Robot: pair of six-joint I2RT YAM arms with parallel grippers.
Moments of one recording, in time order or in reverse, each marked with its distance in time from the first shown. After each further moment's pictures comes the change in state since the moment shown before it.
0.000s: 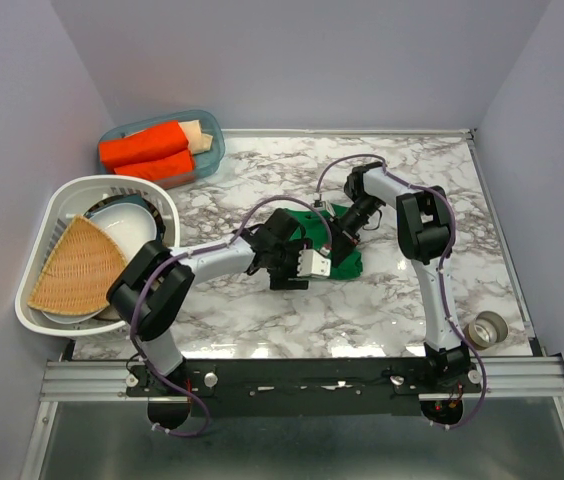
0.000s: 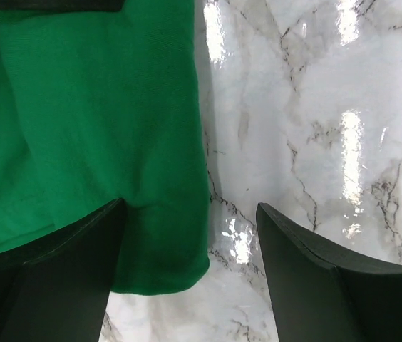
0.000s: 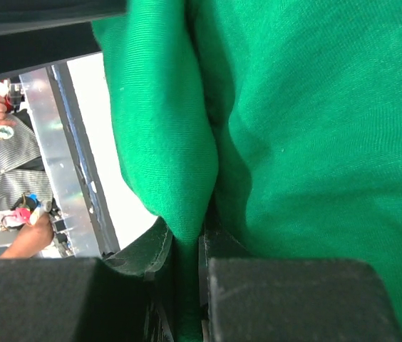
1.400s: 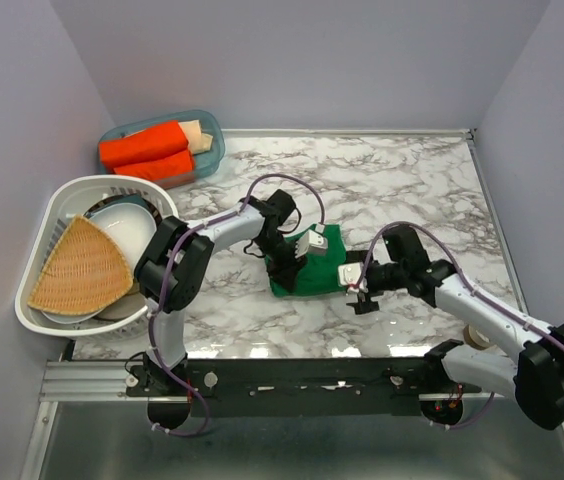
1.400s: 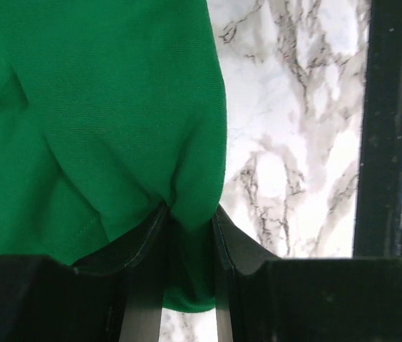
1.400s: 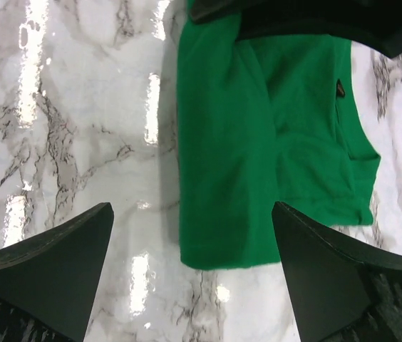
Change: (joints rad) left arm 0.112 0.247 0.336 -0.537 0.380 -0.061; right arm 0.135 -1.329 -1.268 1.069 0.183 -0.221
